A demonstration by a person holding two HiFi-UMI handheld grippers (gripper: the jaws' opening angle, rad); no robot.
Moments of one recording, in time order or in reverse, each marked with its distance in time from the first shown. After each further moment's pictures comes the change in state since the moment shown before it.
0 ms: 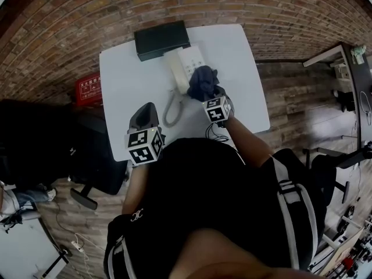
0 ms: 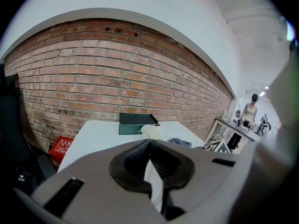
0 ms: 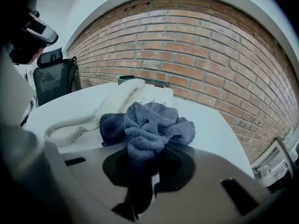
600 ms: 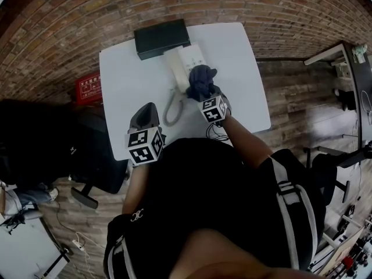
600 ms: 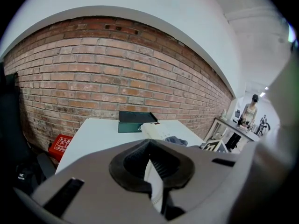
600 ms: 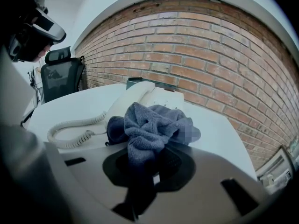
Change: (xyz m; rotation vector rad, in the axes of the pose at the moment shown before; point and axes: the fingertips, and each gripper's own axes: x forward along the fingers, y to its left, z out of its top) left arm 0.002 0.000 -0.004 -0.005 0.019 -0.005; right arm 0.005 0.023 0.012 -0.065 -0.033 0.054
